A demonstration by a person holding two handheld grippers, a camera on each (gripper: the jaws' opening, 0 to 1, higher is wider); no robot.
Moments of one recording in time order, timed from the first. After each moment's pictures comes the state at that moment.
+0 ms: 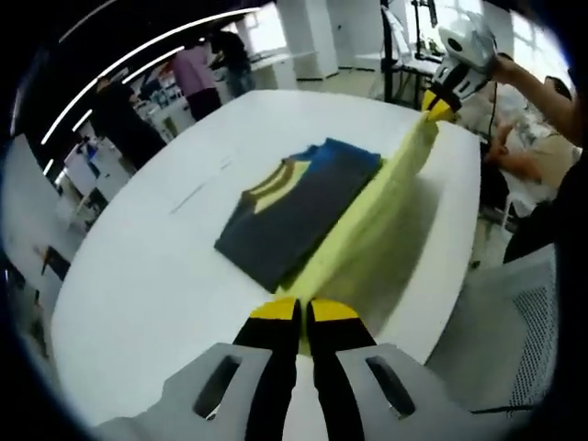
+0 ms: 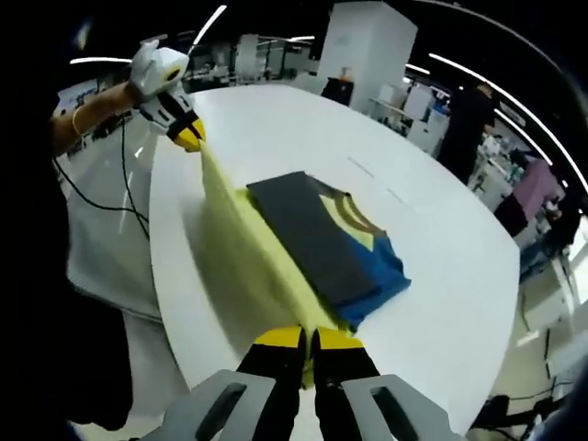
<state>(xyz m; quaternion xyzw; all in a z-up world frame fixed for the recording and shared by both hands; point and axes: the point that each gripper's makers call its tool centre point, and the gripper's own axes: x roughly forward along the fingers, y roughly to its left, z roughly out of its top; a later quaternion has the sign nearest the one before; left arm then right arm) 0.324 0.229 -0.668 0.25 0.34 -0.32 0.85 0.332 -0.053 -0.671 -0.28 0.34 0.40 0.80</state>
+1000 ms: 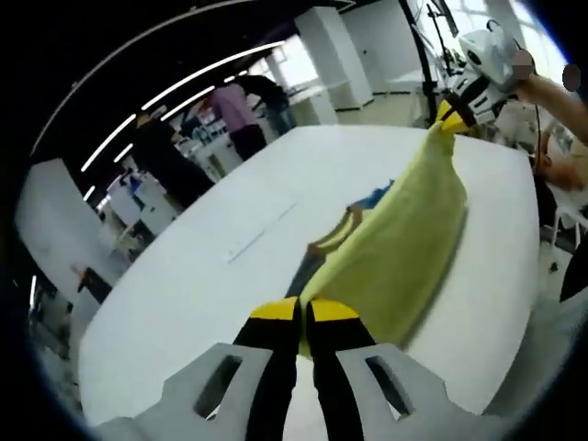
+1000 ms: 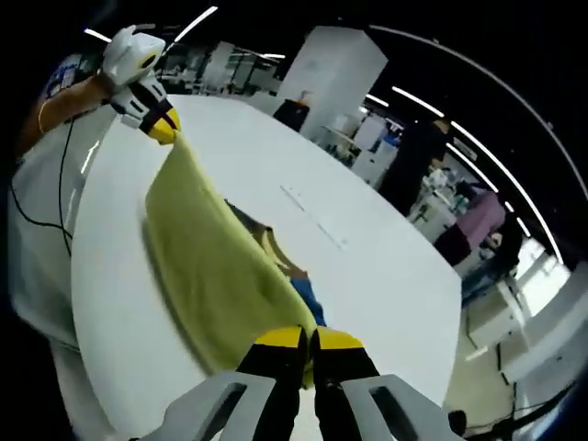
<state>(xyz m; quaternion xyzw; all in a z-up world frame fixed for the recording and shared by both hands) 0.416 0.232 -0.629 0.27 0.24 -0.24 0.90 0.427 -0.053 -0.639 -0.32 0.23 0.30 0.87</state>
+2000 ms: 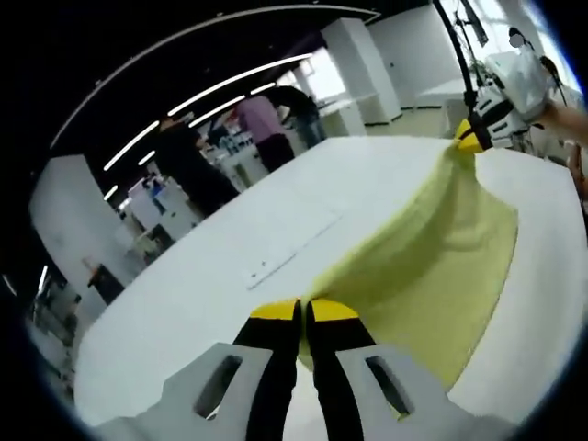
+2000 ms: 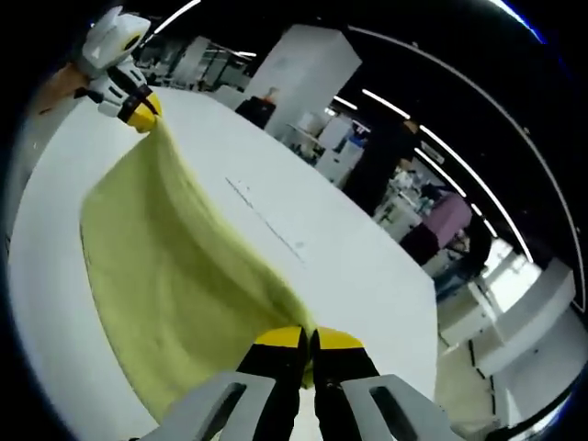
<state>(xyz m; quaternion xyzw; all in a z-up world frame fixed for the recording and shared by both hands) 0.520 0.232 -0.658 0.26 0.20 -0.20 0.92 0.535 -0.054 -0.684 -0.34 0.21 0.22 0.89</state>
